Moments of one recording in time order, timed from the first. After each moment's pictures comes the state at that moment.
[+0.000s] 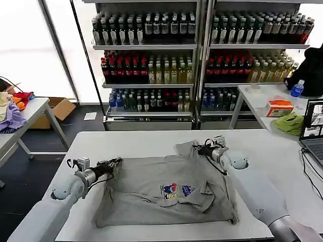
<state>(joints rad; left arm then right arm) 0.82 -0.92 -0.16 -1.42 -0.70 0.48 0.20 -0.48 1.11 -0.02 1.15 0.64 -0.56 -0.22</state>
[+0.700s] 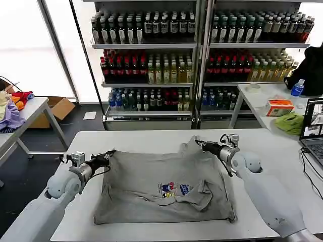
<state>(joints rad) 0.88 -0.87 -0.23 -1.61 -0.74 0.46 0.07 -0.67 0.99 0.15 1.48 0.94 -0.55 -0.17</state>
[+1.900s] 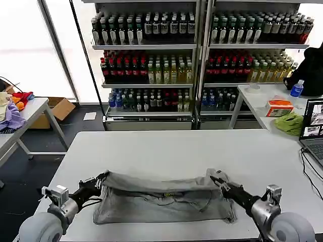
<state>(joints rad) 1.47 -0.87 -0.56 -2.08 -0.63 0.46 0.06 -1.52 0.94 0.61 2.12 0.93 -0.56 -0.09</state>
